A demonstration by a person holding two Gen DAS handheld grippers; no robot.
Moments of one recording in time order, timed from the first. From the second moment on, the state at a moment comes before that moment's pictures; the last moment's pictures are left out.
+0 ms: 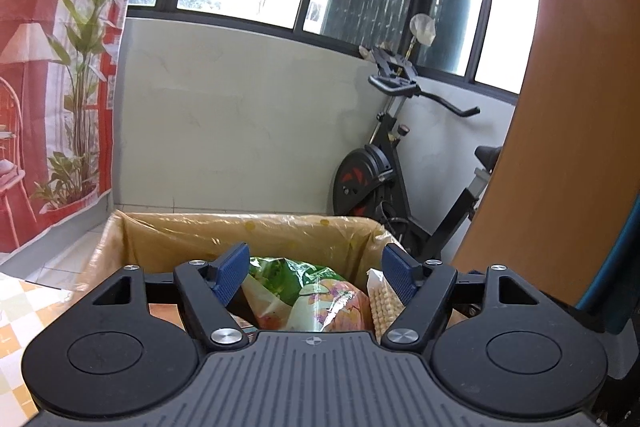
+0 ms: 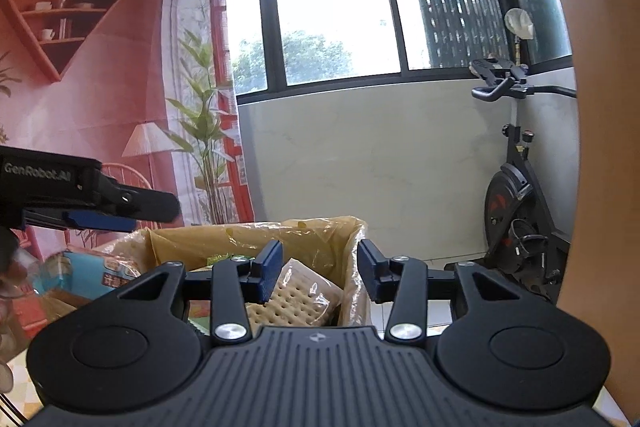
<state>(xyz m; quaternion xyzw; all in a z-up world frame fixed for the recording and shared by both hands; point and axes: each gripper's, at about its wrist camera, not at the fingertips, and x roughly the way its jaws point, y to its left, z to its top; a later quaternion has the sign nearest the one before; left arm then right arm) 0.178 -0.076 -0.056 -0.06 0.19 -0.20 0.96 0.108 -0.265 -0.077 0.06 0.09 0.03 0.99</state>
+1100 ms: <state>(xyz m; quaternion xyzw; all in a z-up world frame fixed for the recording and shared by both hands) 0.075 0.056 -0.146 -0.08 0.25 -0.09 0.96 -0.011 -0.288 -0.189 0.05 0.25 -0.07 0.96</state>
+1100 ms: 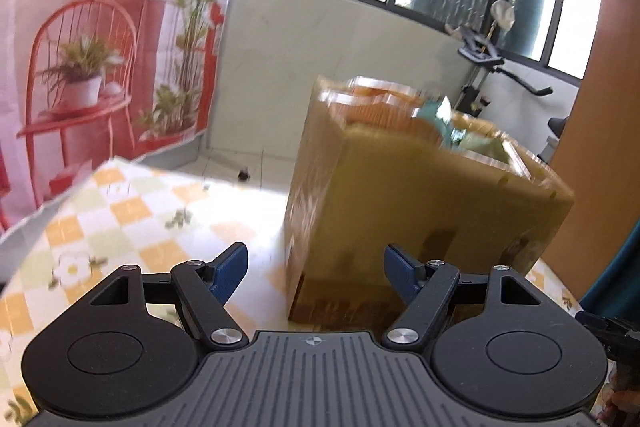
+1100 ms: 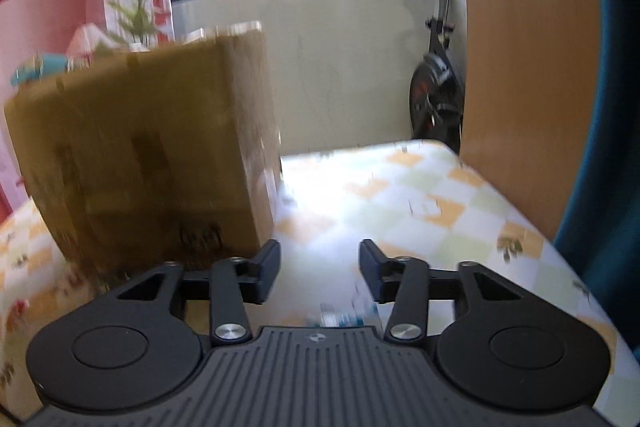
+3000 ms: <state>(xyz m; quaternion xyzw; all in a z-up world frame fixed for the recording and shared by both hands) 0.136 -0.090 -0.263 0.00 0.39 -0.04 0.92 0.005 -0.270 -0.252 0.07 0.28 -0.02 0.96</state>
